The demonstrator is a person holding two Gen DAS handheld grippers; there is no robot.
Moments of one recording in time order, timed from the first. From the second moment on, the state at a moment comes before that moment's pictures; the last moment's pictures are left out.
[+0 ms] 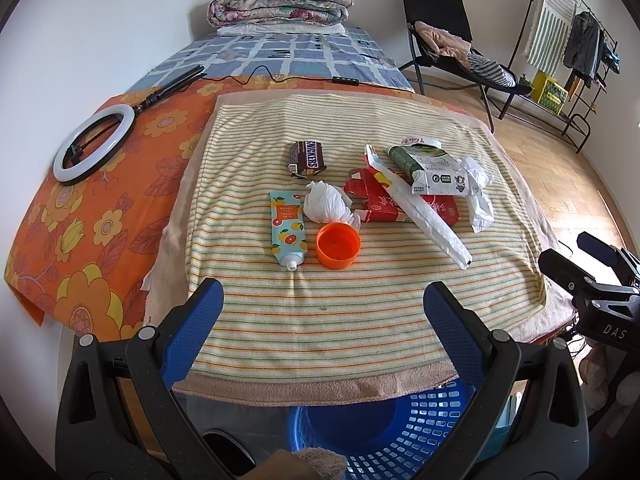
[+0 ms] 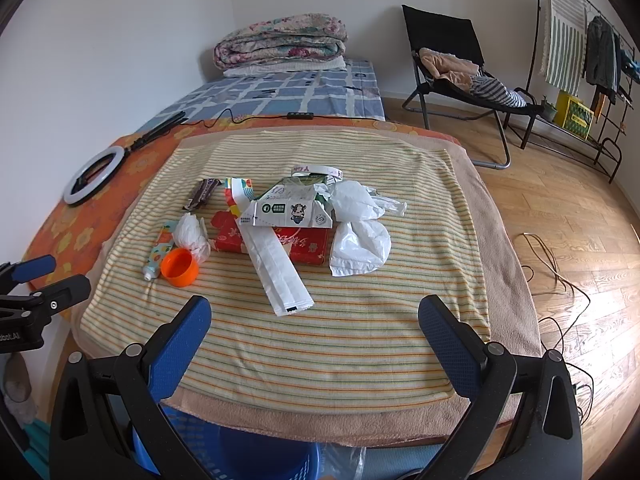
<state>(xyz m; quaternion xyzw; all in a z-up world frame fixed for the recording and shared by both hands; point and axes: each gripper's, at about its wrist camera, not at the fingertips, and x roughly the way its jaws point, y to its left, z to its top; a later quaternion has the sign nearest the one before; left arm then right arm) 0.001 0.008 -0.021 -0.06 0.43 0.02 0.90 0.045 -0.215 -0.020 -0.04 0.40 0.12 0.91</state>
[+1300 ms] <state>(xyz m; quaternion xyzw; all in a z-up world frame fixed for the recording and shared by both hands) 0.042 0.013 -0.066 -0.05 0.51 0.01 0.86 0.081 -0.232 -0.048 -0.04 0.43 0.20 0.88</state>
